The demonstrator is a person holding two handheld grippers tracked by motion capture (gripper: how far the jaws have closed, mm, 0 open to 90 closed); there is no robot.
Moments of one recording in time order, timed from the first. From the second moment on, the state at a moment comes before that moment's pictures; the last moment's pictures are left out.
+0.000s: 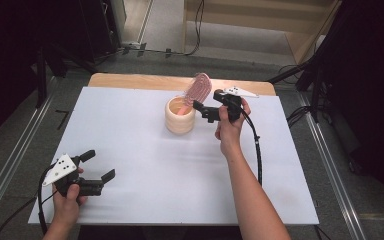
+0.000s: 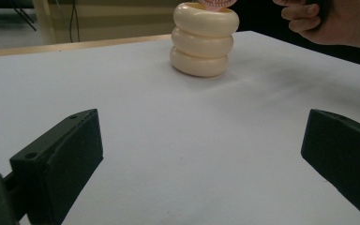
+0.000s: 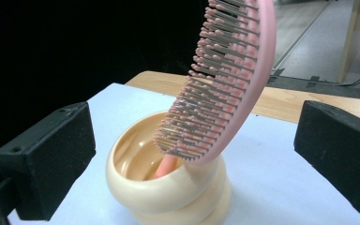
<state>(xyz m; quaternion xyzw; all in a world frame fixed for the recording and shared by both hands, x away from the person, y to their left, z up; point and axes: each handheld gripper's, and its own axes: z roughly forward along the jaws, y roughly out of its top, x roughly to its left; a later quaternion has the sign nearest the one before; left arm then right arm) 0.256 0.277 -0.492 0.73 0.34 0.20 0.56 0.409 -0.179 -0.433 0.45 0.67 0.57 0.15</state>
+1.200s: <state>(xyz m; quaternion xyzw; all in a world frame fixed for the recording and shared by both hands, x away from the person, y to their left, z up) 0.256 0.277 -0.492 0.73 0.34 0.20 0.56 0.357 -0.204 -0.445 0.42 0.70 0.56 0.18</state>
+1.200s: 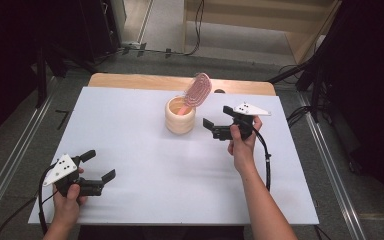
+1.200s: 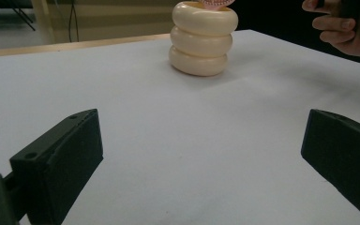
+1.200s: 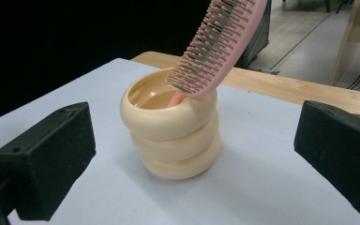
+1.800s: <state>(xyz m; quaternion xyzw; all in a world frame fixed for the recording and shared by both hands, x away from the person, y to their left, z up) 0.256 0.276 -0.492 0.73 0.34 0.20 0.56 0.329 -0.221 -0.456 0.41 0.70 0.55 0.20</state>
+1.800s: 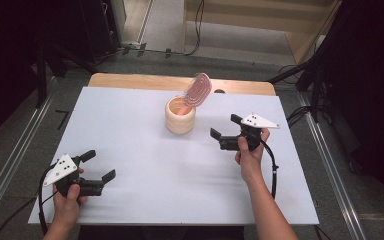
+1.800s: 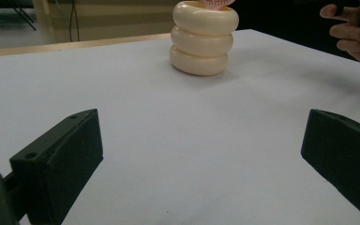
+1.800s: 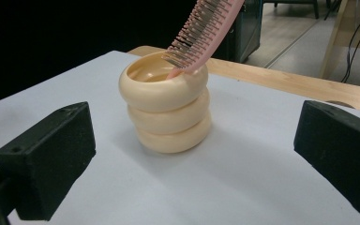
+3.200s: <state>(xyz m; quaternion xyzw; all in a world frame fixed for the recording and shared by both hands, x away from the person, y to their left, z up) 0.256 0.276 -0.492 0.73 0.34 0.20 0.56 0.250 -0.278 -0.470 0.41 0.69 0.55 0.22</state>
